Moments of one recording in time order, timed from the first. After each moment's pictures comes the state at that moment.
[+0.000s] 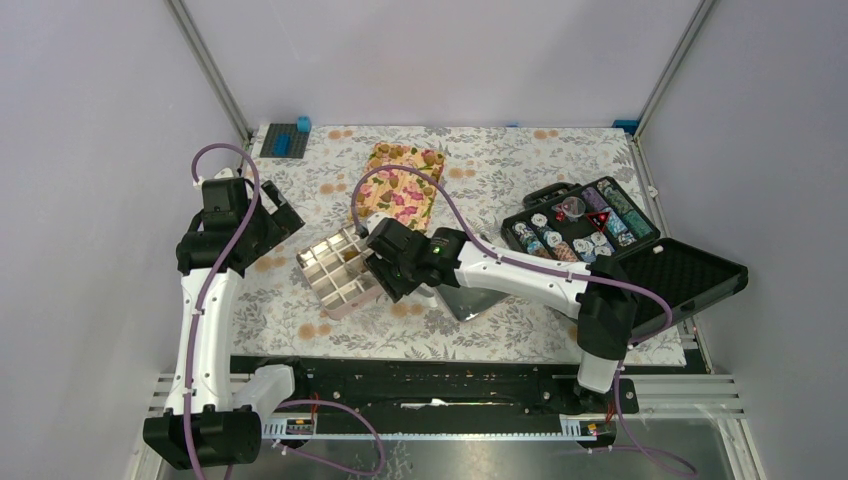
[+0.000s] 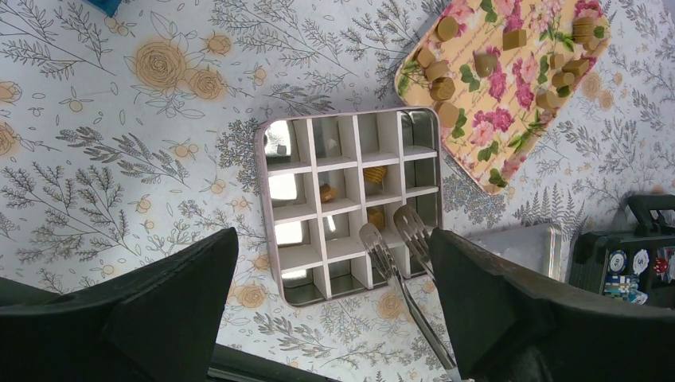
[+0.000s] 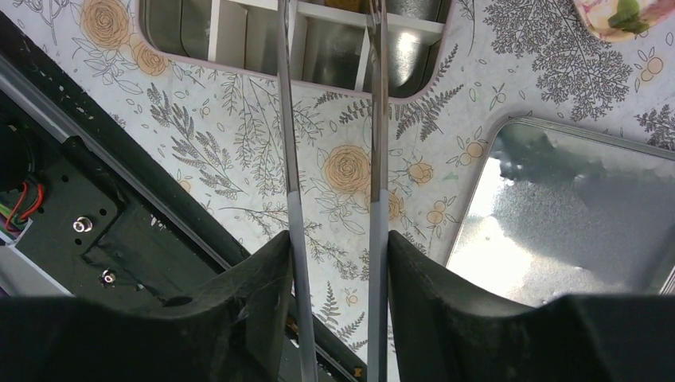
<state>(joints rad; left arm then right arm) 0.09 1.00 1.17 -0.95 -0.02 -0.55 1.14 1.80 1.56 -0.72 0.14 0.31</state>
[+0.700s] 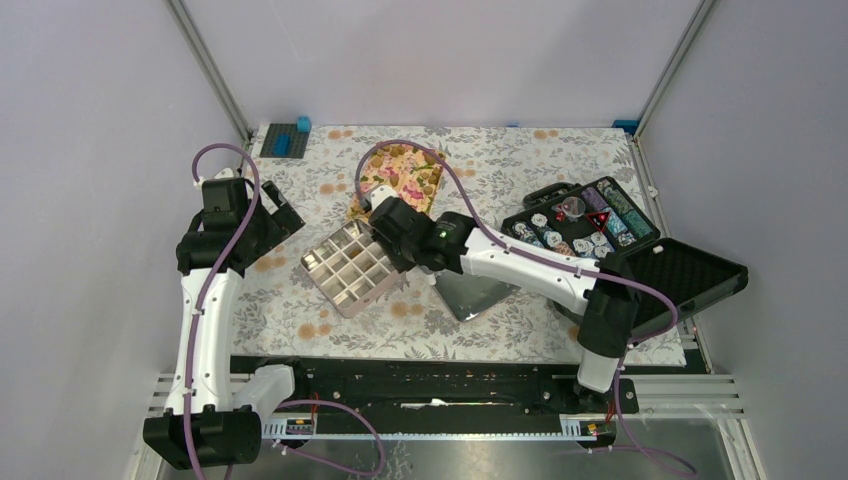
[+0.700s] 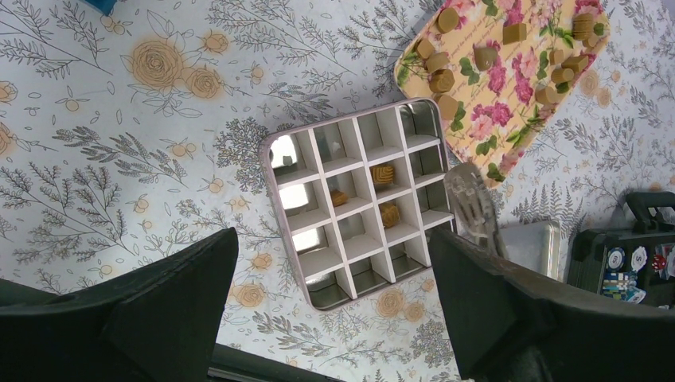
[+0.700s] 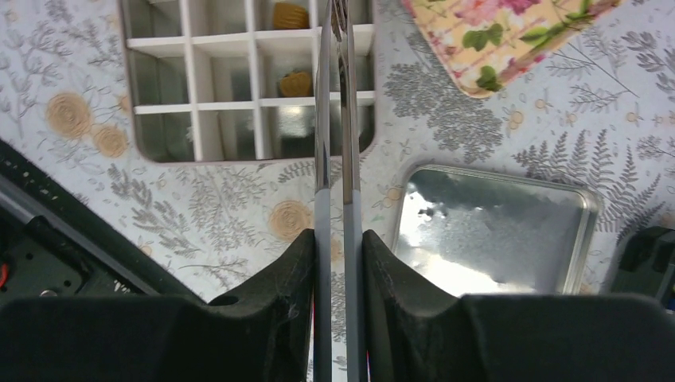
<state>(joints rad) 0.09 1.00 1.17 -0.95 -0.01 -0.55 1.11 1.80 1.65 -0.72 0.28 0.26</state>
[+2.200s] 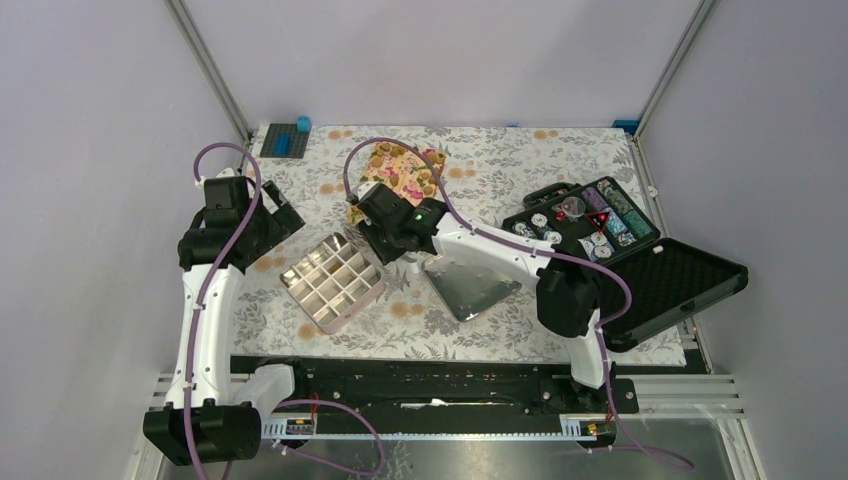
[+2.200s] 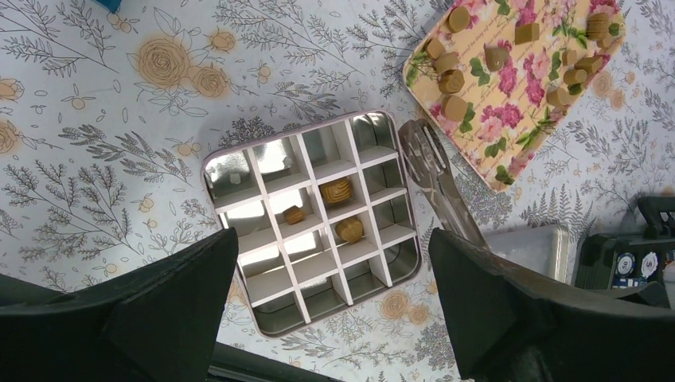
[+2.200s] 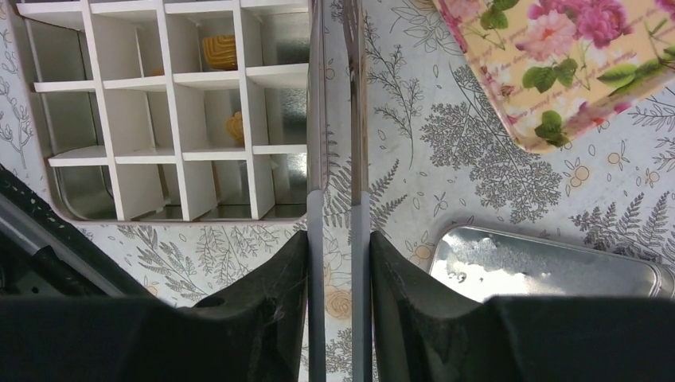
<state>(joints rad) 0.09 1.02 1.17 -0.95 -0.02 -0.55 1.01 2.02 1.80 -0.70 0.12 0.23</state>
